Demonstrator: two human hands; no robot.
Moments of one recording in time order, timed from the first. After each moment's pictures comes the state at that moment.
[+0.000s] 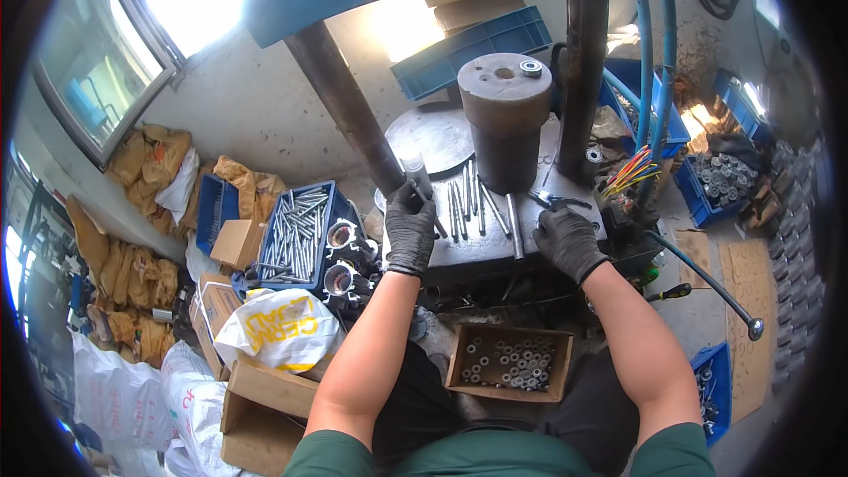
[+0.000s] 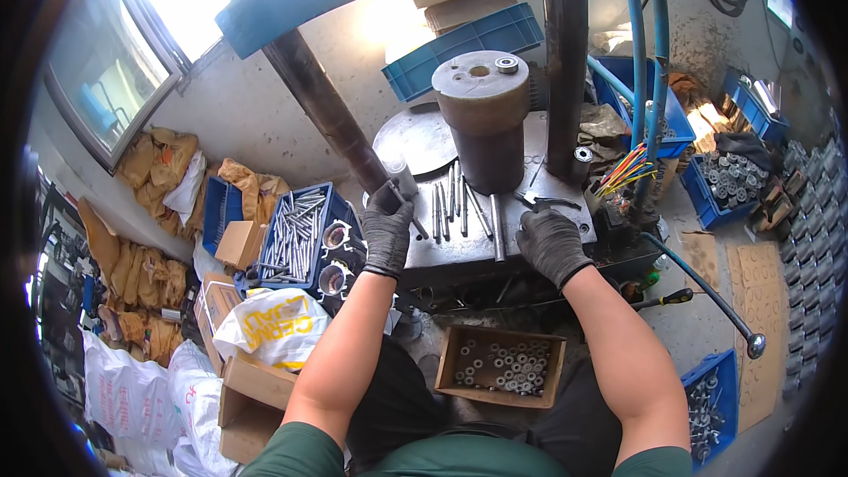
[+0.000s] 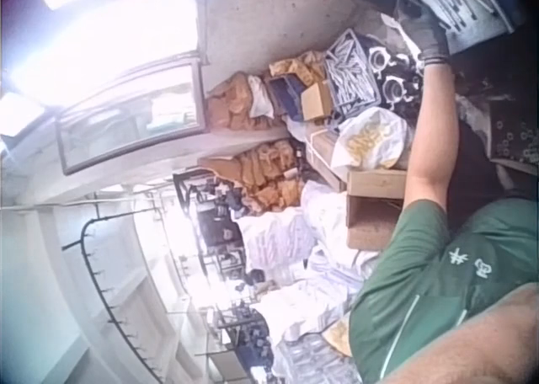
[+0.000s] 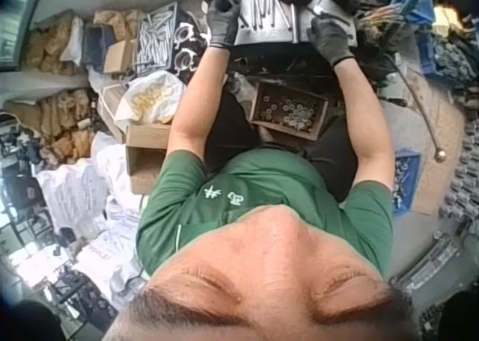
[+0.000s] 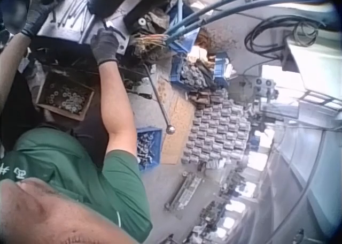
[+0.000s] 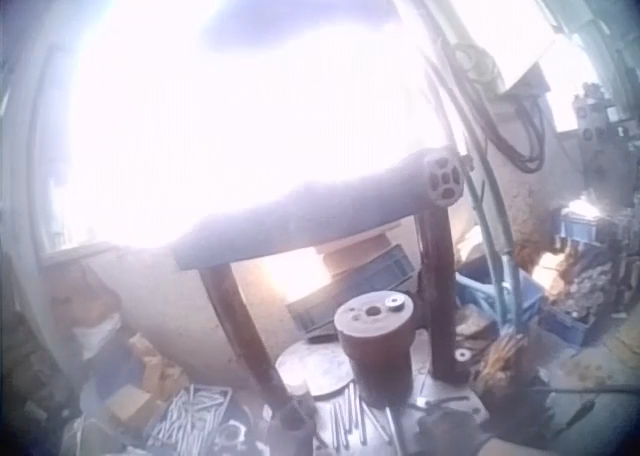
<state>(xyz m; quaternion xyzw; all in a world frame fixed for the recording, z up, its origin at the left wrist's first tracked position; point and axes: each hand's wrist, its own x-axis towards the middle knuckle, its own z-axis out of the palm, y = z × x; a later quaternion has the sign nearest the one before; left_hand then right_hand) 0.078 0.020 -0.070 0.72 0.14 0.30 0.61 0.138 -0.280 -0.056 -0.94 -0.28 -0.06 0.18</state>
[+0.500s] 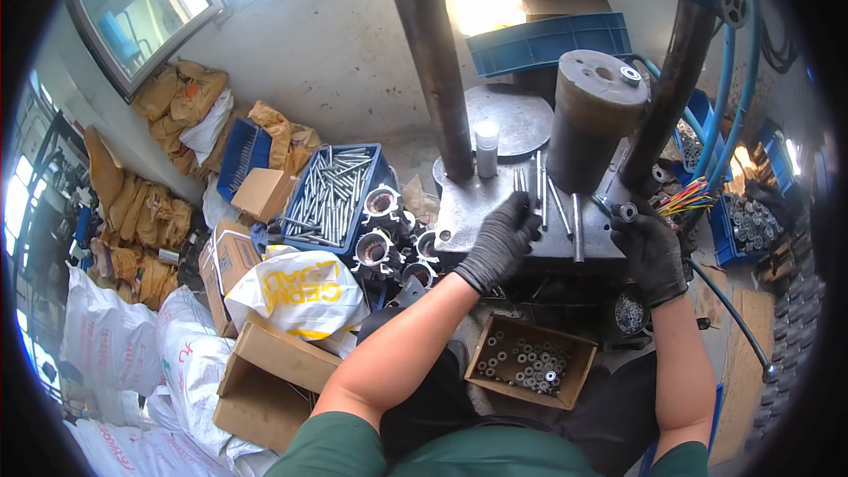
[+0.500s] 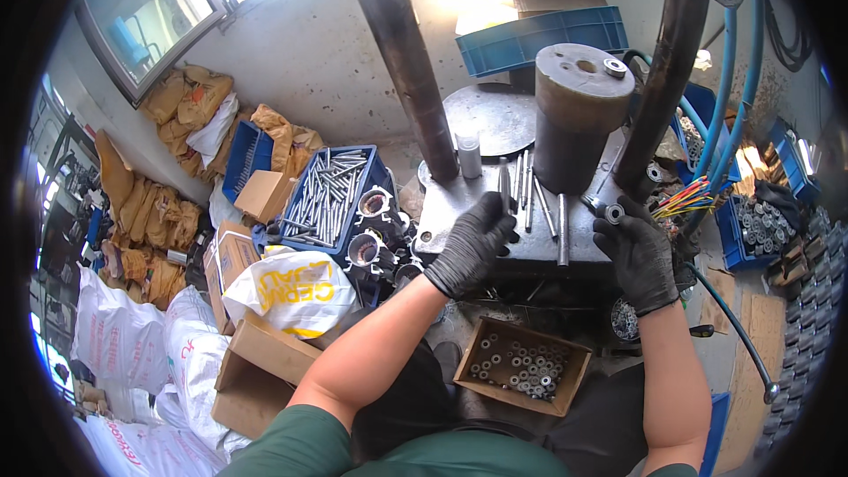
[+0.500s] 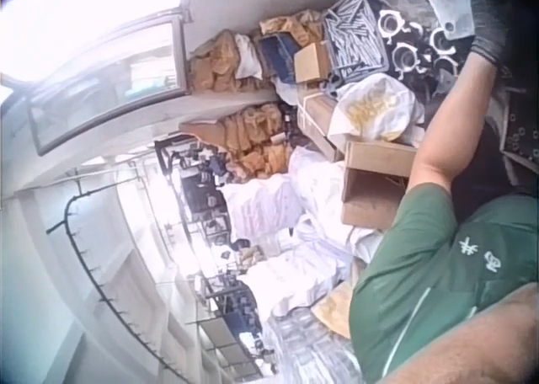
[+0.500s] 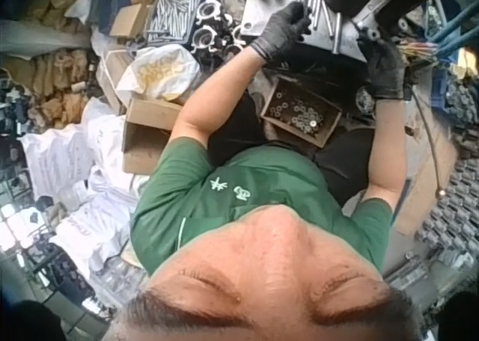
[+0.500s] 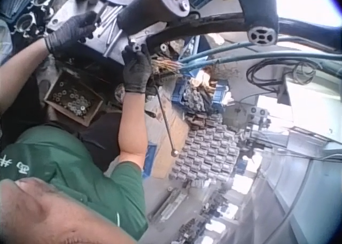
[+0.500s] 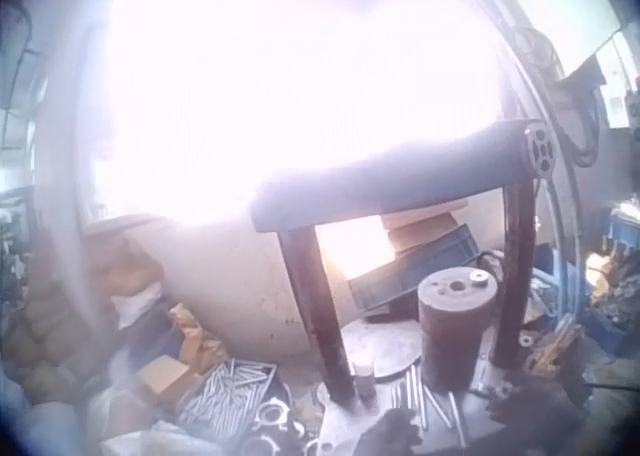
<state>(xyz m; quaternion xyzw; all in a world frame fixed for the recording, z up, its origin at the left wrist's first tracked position) 0.034 -0.028 -0.023 0.73 0.07 0.00 0.68 0.130 -0.315 -0.029 -0.46 -0.02 0.19 0.87</state>
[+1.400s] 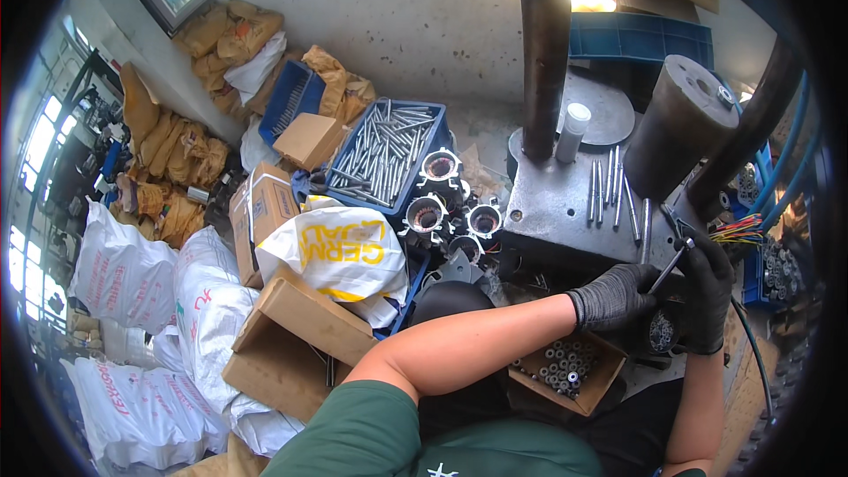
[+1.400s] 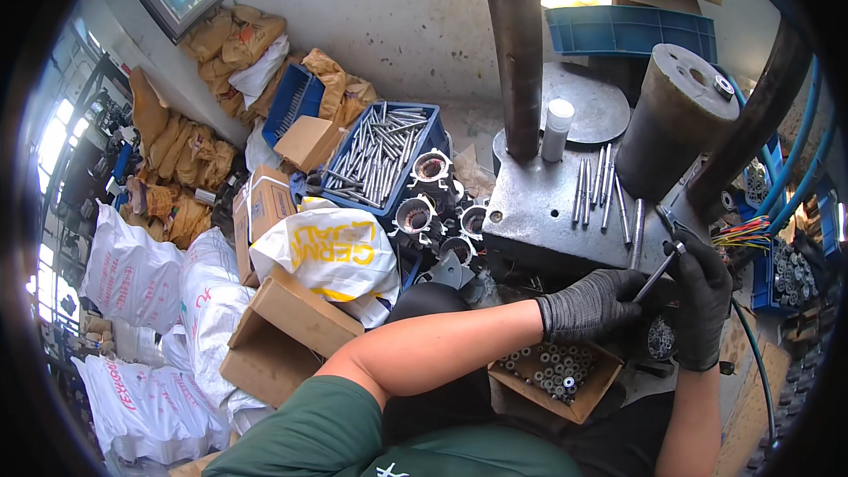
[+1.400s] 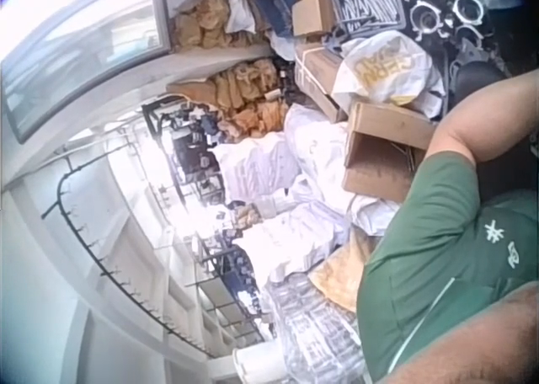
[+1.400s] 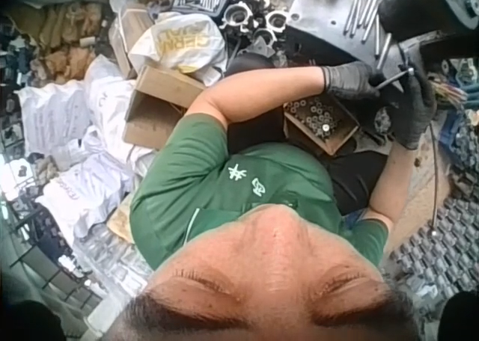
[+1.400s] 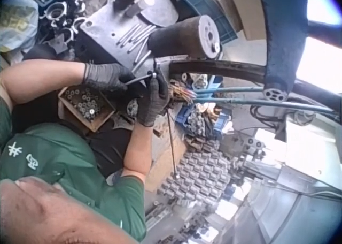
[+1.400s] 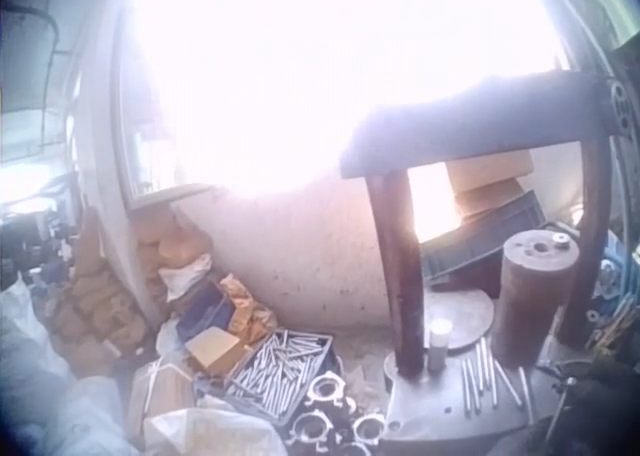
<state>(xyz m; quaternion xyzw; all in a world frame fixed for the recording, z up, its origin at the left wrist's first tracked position) 0.006 -0.081 -0.038 0.71 -0.13 -0.11 0.68 0.074 -0.278 -0.003 -0.72 -0.22 0.02 0.66</state>
